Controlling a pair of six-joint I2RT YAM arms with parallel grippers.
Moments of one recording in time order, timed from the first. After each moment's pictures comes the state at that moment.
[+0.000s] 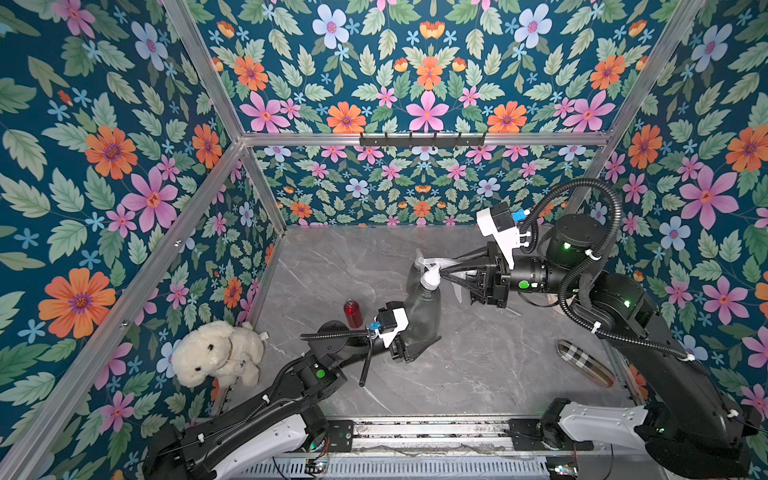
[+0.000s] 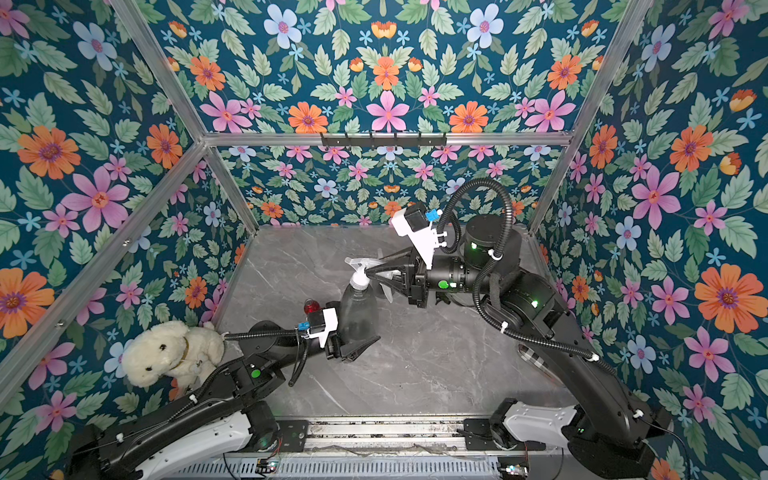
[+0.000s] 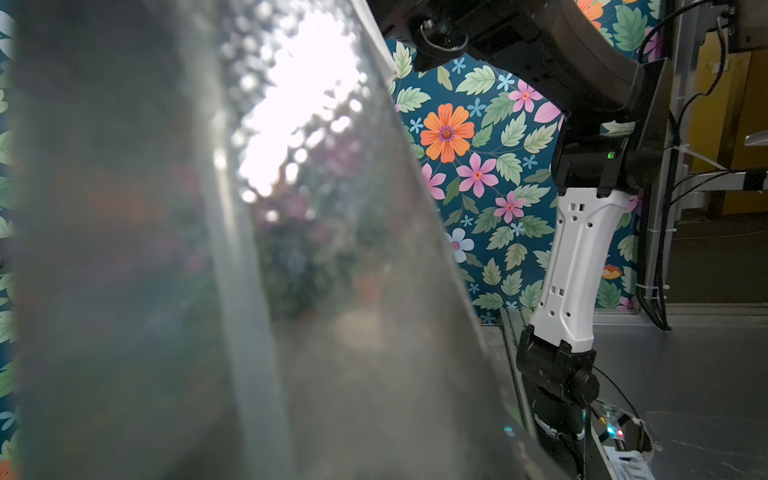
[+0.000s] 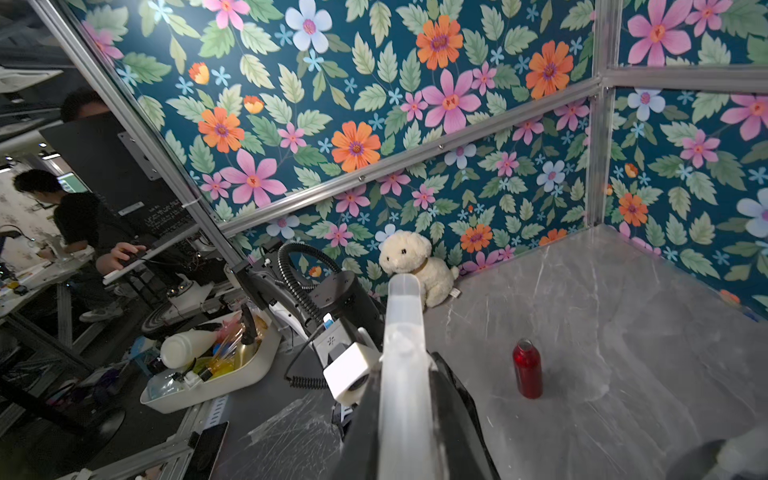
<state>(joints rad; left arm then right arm) -0.96 0.81 0.56 0.47 0.37 0.09 0.76 1.22 1.74 -0.64 -0.64 0.23</state>
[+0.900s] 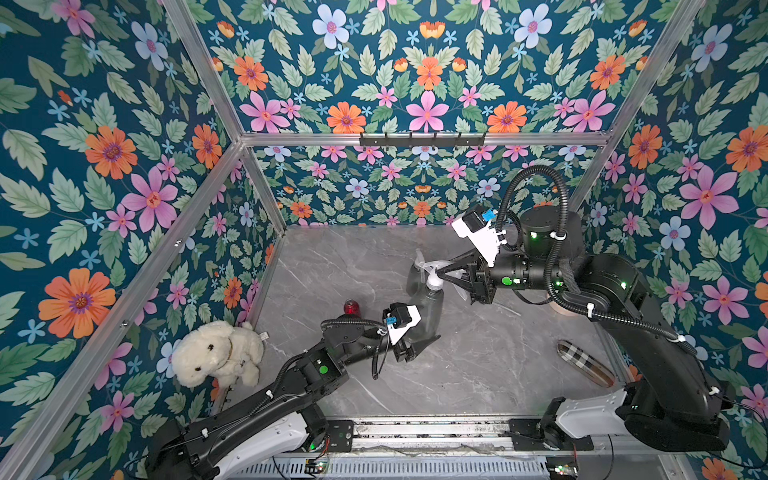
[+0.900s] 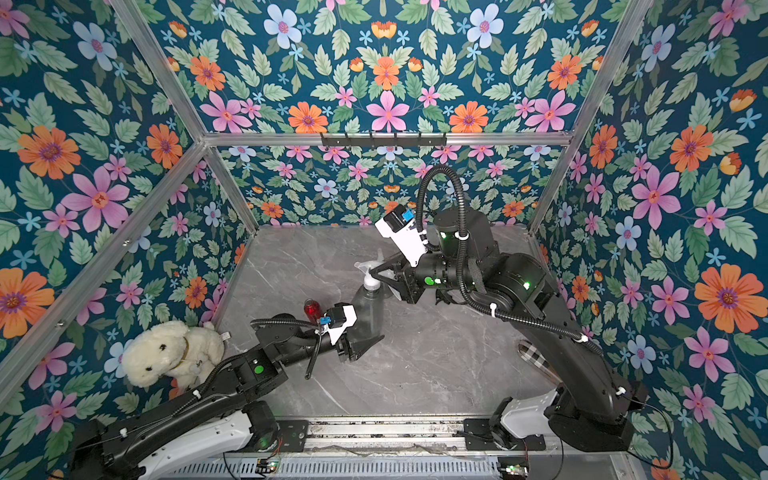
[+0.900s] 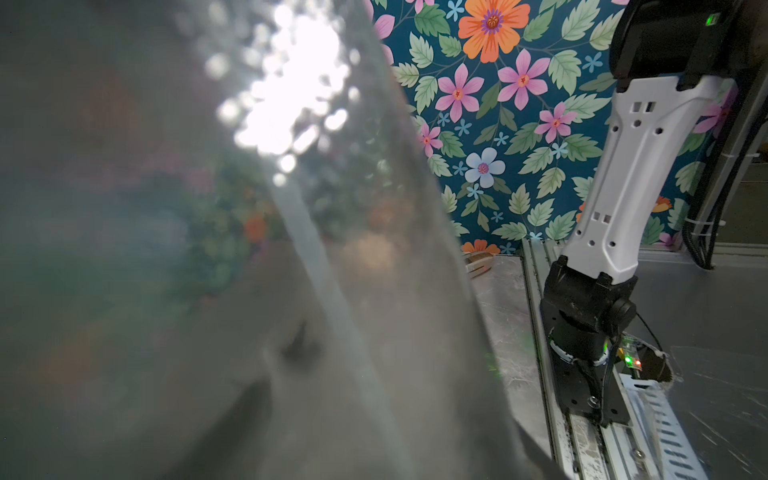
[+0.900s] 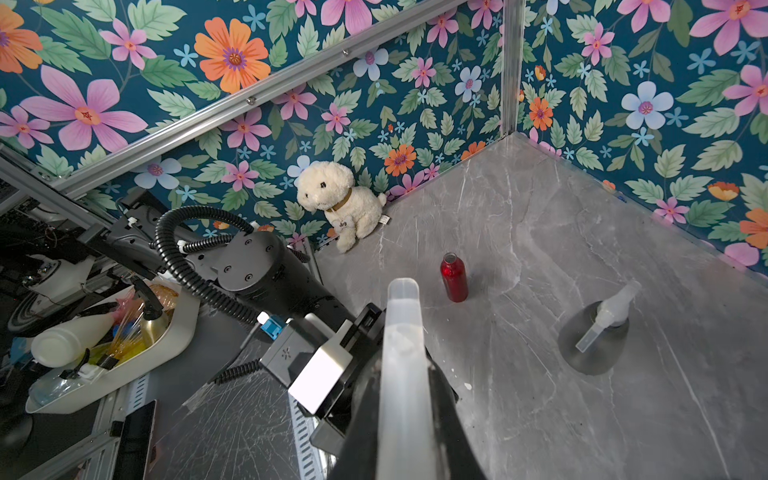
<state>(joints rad) -0.96 0.84 0.58 0.26 0.30 0.15 0.83 1.37 1.93 -0.99 -0.37 0.13</state>
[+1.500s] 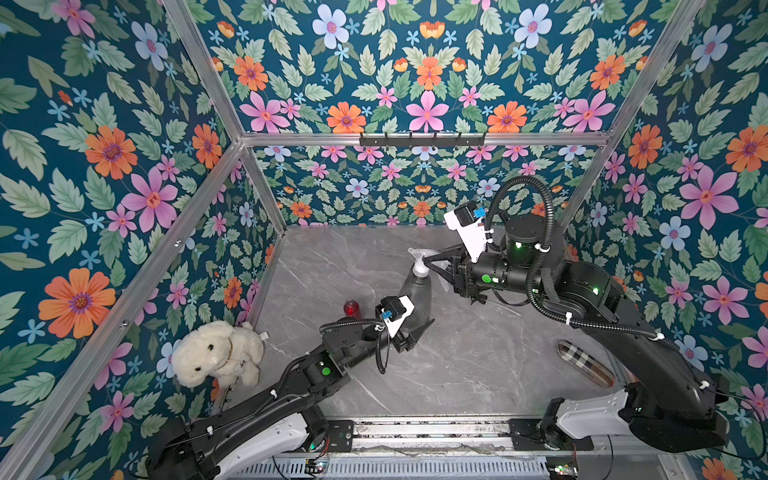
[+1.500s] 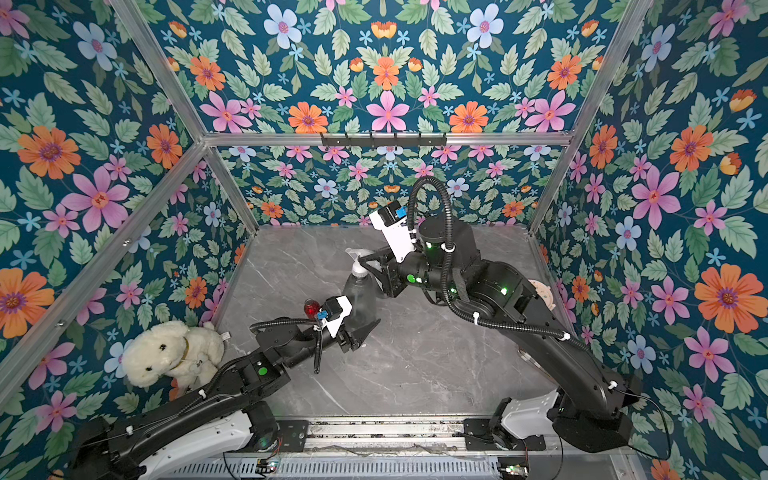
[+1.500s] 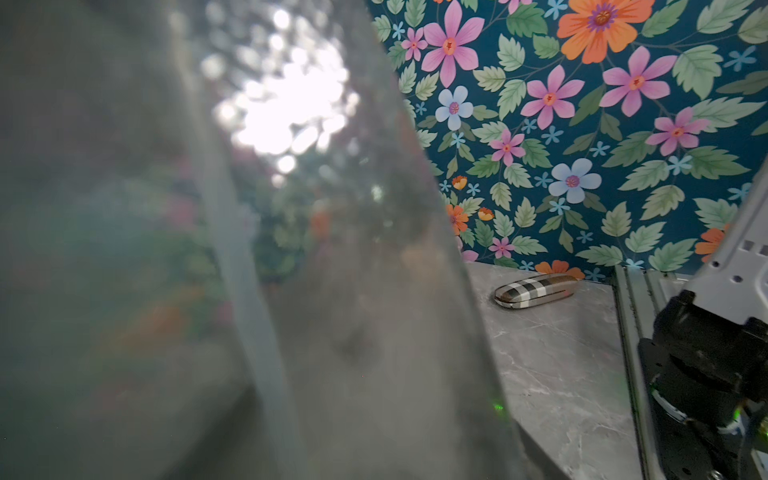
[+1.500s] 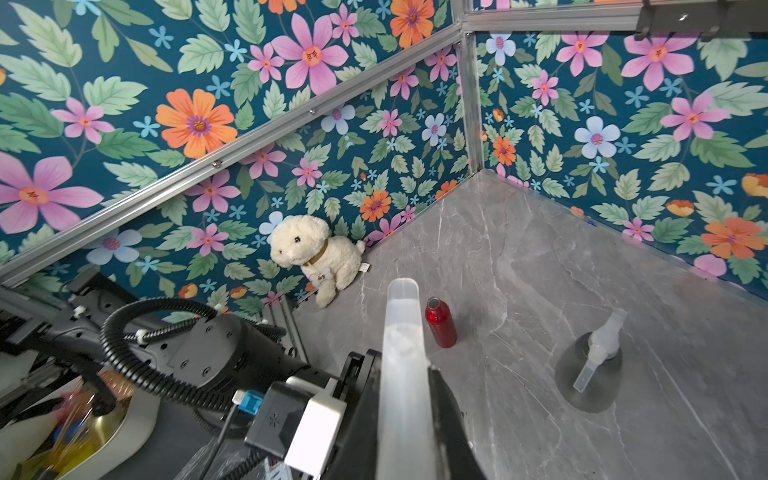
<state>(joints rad) -0.96 0.86 0.54 0.37 0.06 0.14 0.91 1.36 1.80 -0.76 -0.15 0.25</state>
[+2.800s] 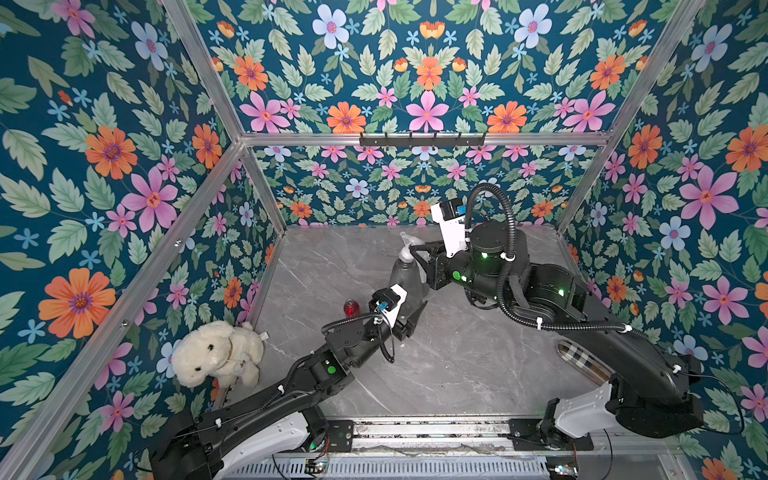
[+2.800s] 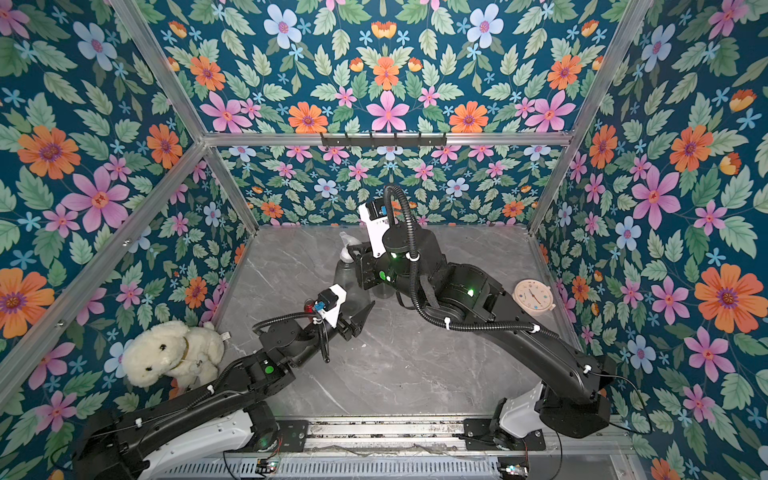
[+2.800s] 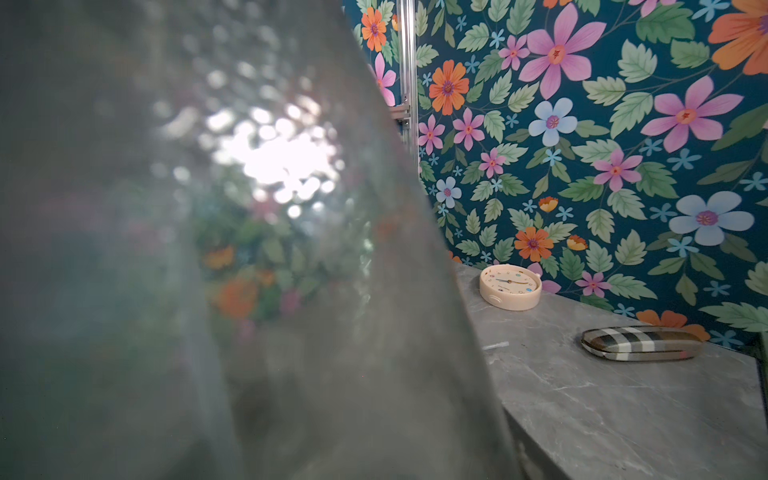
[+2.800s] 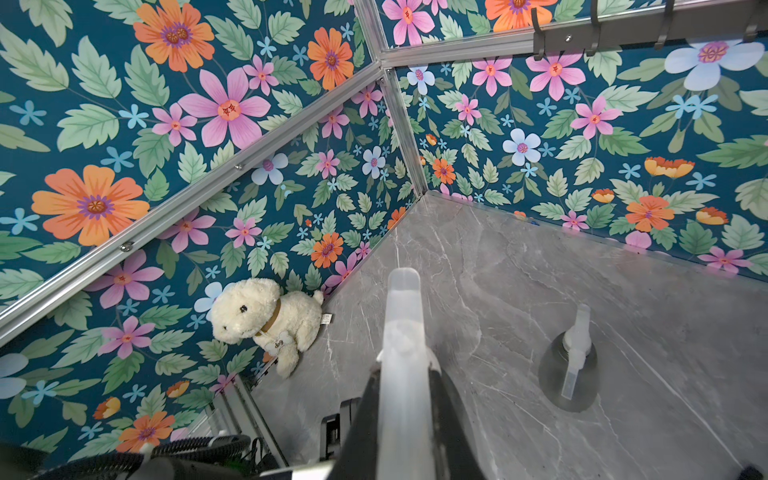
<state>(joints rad) -0.97 0.90 0.52 0.48 -0.15 0.12 1.04 1.46 1.89 -0.72 0.19 0.39</state>
